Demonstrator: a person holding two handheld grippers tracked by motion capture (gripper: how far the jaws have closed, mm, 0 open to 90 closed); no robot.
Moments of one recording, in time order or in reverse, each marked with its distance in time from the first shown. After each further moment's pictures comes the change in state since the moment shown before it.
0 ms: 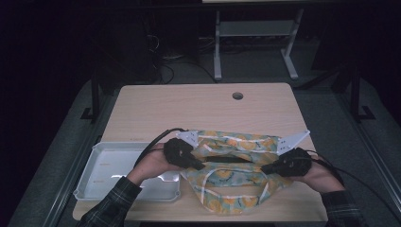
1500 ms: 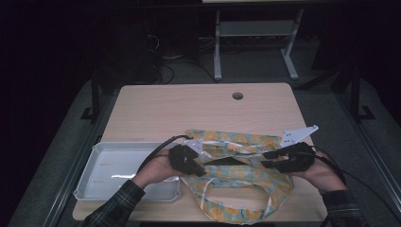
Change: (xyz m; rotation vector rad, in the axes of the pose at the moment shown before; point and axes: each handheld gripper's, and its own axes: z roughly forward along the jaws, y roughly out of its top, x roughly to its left) left arm 0.002 -0.005 0.023 0.066 0.014 -0.028; right arm 0.000 0.013 -0.017 -0.090 -0.128 0.050
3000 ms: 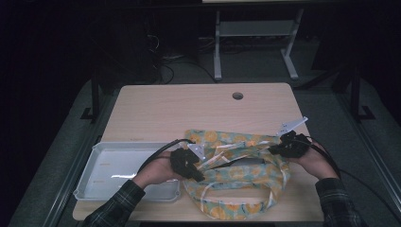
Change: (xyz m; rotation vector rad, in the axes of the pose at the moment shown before) left arm -0.002 -0.004 0.012 0.099 -0.061 0.029; right arm -0.064 -0.023 0.038 0.162 -0.139 0.108
